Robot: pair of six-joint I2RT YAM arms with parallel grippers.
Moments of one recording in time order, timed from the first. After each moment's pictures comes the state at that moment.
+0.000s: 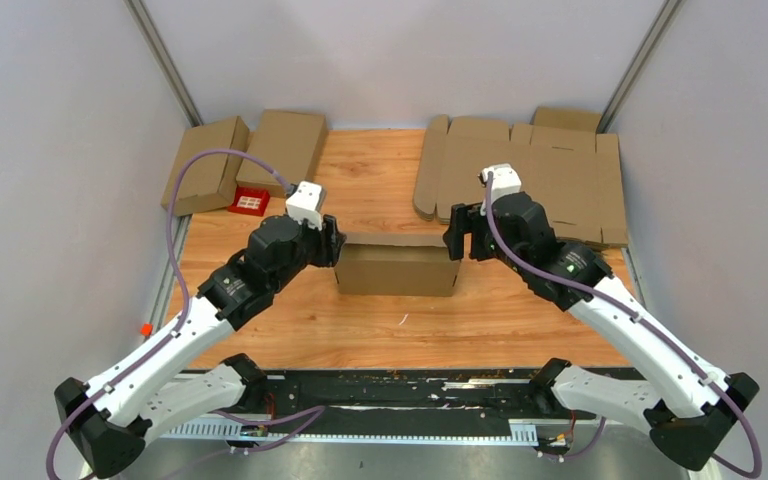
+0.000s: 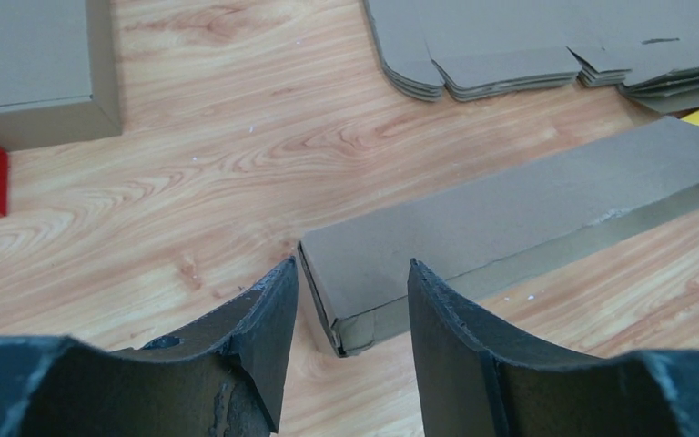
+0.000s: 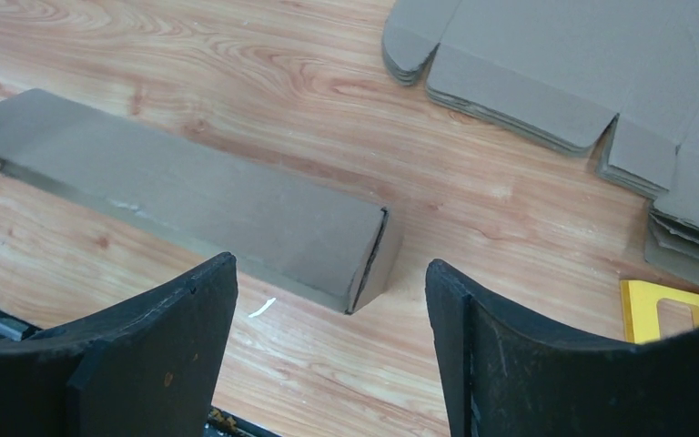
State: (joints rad) left arm -0.72 0.87 0.85 -0.32 -0.23 -0.25; right arm 0.73 1.00 1.12 -0.65 0.24 0.34
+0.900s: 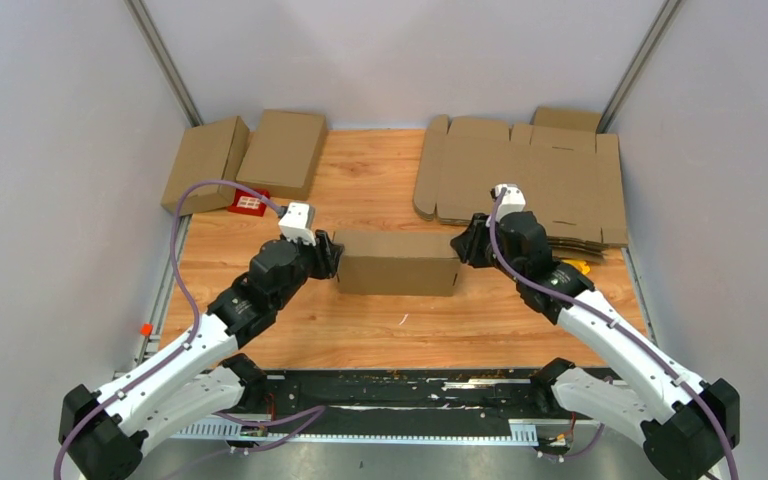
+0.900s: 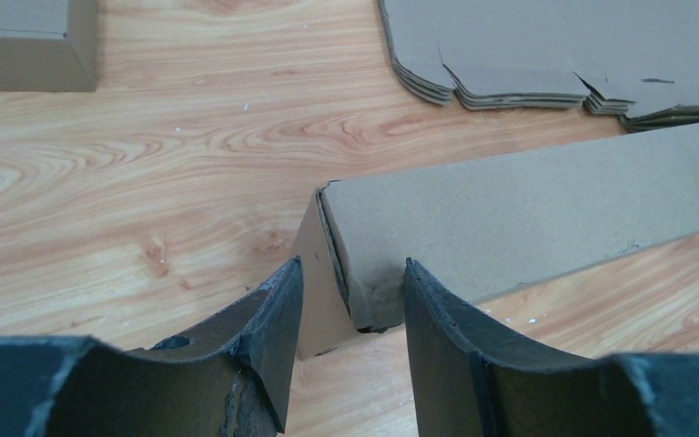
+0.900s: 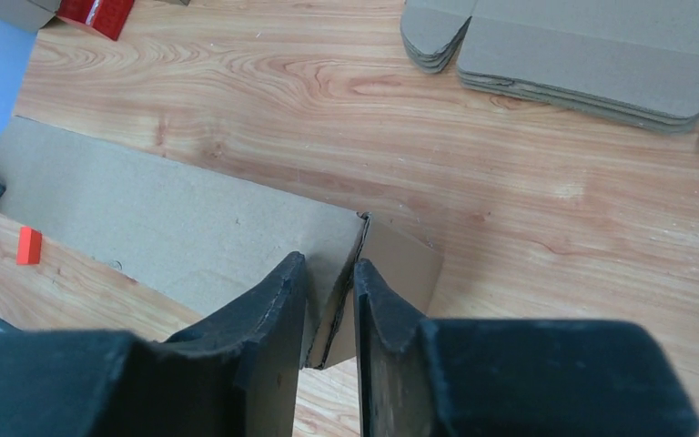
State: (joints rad) left arm -0.69 0.81 0.57 -0.07 -0.26 -0.36; right arm 0.56 0.97 0.77 -0.27 0.07 0.46
